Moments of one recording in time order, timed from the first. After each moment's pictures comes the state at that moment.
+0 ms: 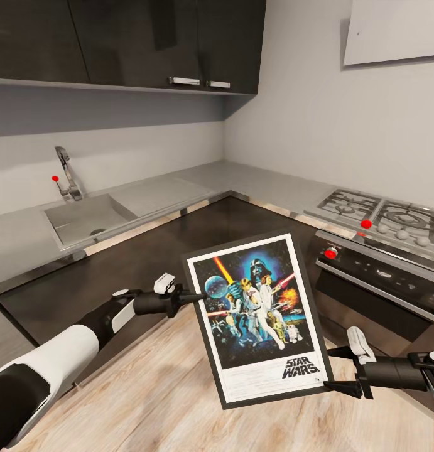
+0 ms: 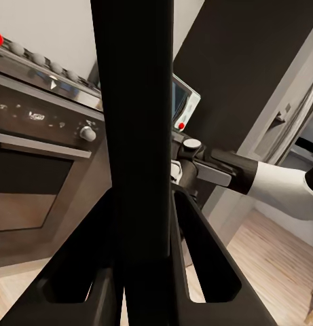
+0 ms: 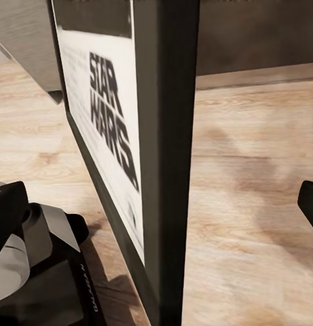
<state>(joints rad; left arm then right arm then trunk) -0.99 0.14 -0.65 -0.45 0.83 0.05 -1.51 -0.38 -0.46 -0.20 -1.08 0.09 0.20 1.54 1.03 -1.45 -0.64</state>
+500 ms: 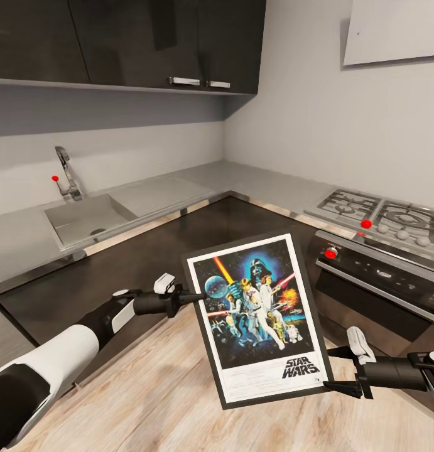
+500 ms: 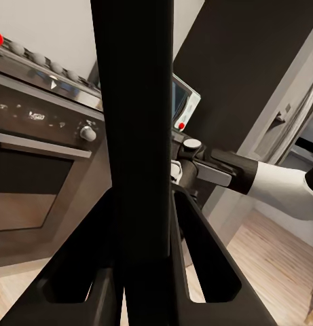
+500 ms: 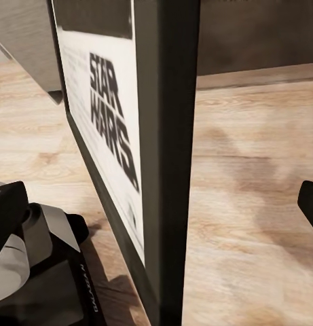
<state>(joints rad) -0.99 0.14 -0.65 -0.45 0.83 0.05 -1.51 -0.38 -0.46 -0.20 -1.08 0.09 0.20 1.54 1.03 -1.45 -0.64</state>
